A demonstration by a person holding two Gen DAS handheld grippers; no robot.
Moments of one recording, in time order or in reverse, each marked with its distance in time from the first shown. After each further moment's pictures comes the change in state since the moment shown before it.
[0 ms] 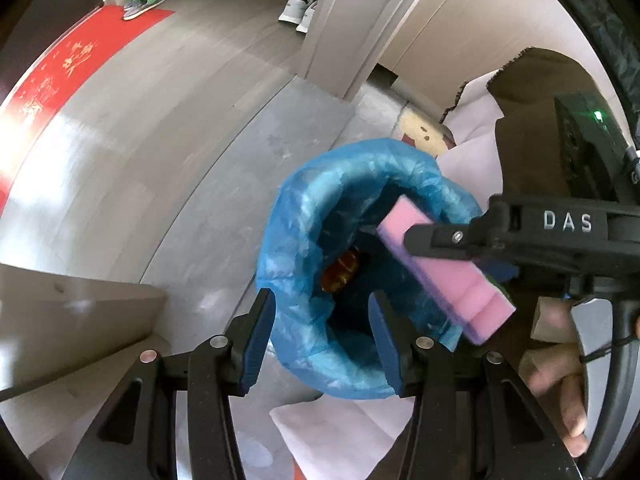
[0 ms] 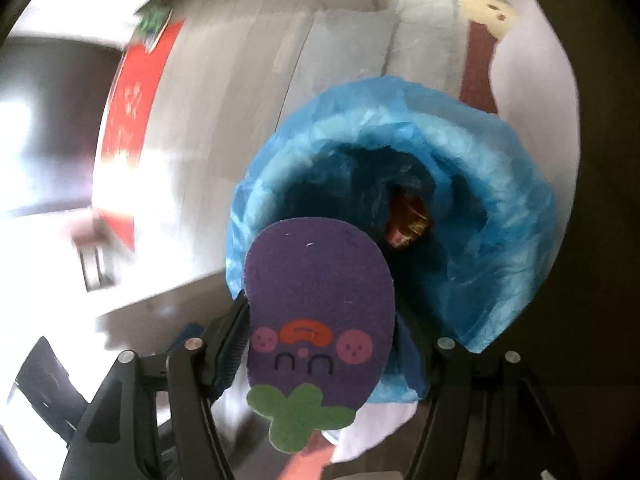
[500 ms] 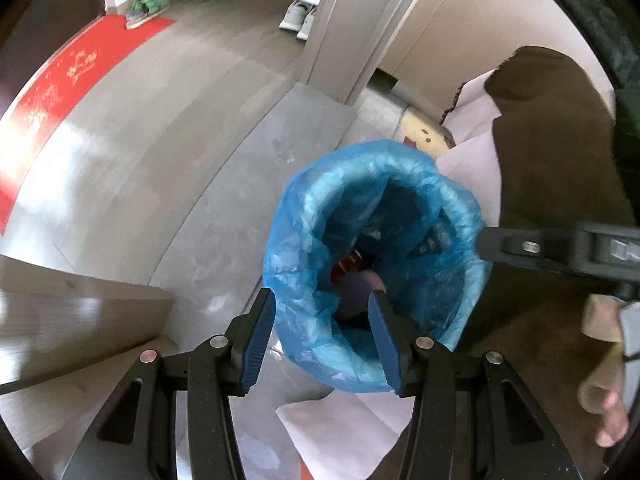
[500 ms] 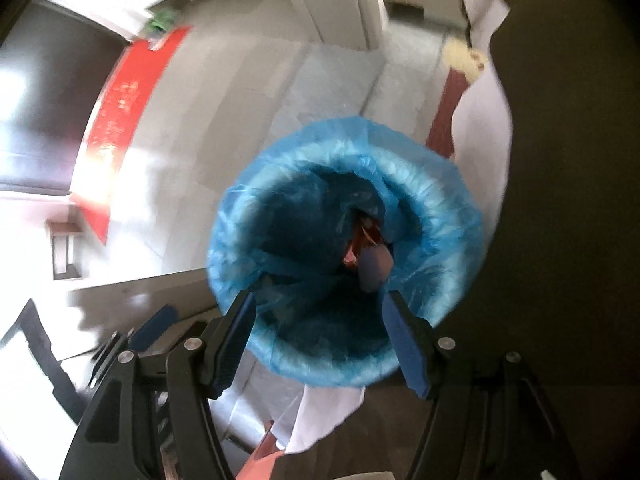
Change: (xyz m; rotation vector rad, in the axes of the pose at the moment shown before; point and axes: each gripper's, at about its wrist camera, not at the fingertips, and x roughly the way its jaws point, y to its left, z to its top) left arm -0.014 -0.008 -0.007 0.035 -0.037 0.030; right arm -0.057 0.018 -0.030 -0.149 -0.123 -0.130
